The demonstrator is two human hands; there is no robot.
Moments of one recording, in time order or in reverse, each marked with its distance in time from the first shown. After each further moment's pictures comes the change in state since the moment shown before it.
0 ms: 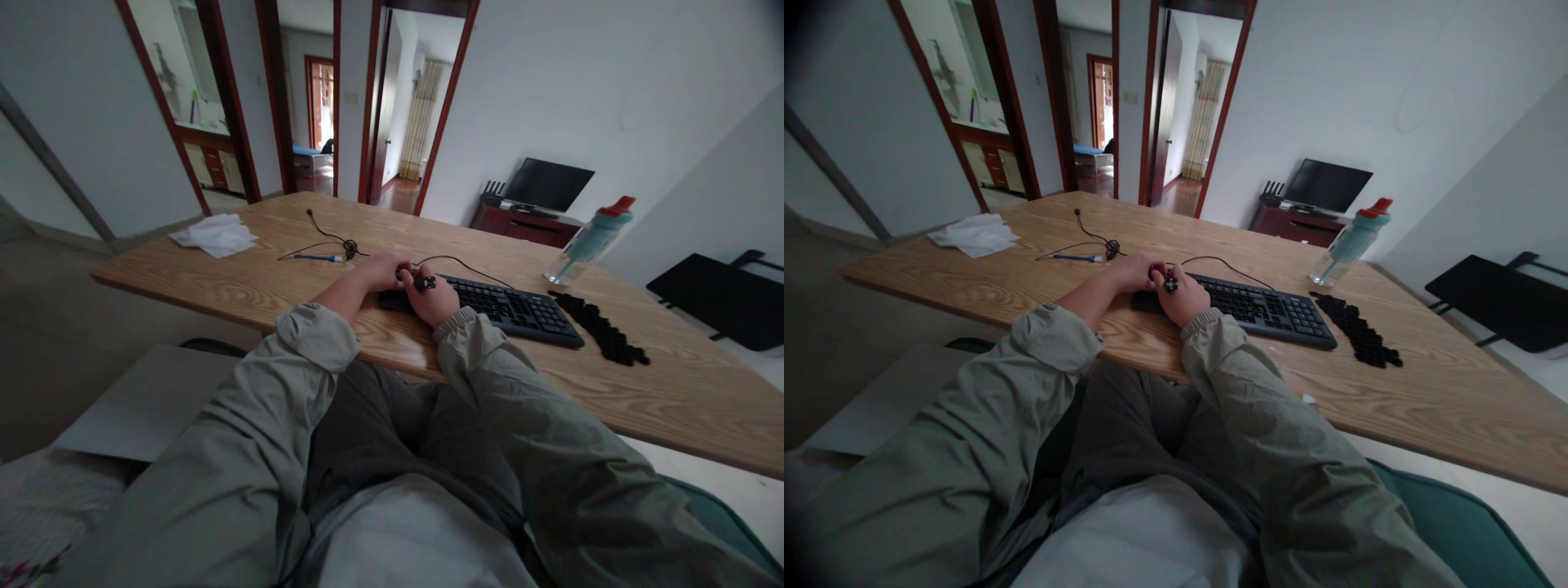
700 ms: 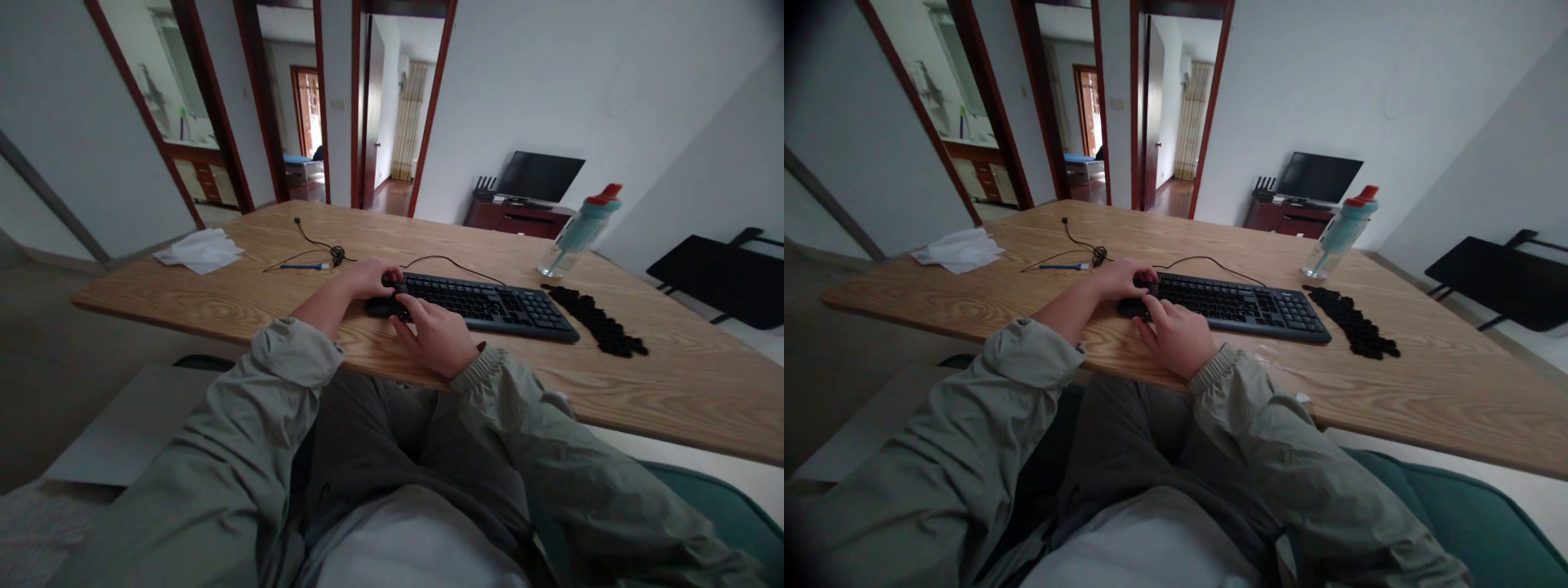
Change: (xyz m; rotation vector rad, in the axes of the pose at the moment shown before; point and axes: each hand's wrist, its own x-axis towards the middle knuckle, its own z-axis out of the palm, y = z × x) left_hand -0.004 0.004 -0.007 -0.030 -0.070 0.009; right_hand -0.068 0.000 -0.040 -0.099 -0.065 -0.381
